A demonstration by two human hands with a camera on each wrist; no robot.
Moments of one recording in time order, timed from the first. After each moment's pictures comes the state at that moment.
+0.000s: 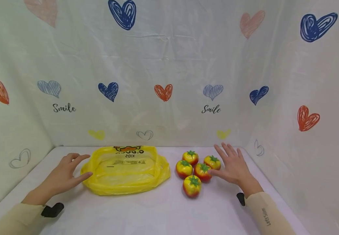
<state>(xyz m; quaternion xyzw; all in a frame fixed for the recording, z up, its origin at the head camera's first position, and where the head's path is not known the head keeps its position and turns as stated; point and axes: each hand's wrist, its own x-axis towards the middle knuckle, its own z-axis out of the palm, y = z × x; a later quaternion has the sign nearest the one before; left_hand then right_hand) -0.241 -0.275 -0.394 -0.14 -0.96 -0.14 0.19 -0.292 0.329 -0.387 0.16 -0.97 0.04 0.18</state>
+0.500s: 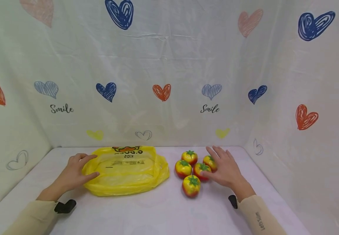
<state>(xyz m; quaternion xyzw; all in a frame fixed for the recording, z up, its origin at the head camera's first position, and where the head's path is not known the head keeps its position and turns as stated) -0.264 -0.253 -0.409 -0.10 -0.96 -0.19 0.16 -0.284 0.302 -0.391 0.18 -0.97 0.07 0.18</state>
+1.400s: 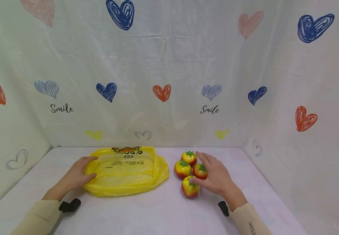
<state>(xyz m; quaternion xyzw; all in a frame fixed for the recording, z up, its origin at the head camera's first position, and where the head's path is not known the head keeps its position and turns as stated) -0.268 -0.246 -0.416 -0.08 -0.96 -0.26 0.10 -0.261 0.263 -0.393 0.20 -0.95 0.14 0.18</state>
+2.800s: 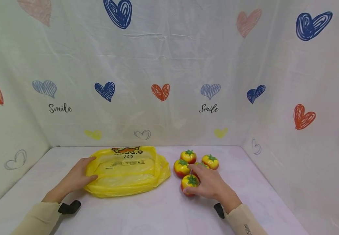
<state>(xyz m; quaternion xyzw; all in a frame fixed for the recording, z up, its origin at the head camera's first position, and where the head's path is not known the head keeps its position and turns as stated) -0.264 -0.236 -0.414 -0.06 -0.95 -0.29 0.06 -0.248 0.244 -0.399 0.20 -0.97 0.13 0.08</state>
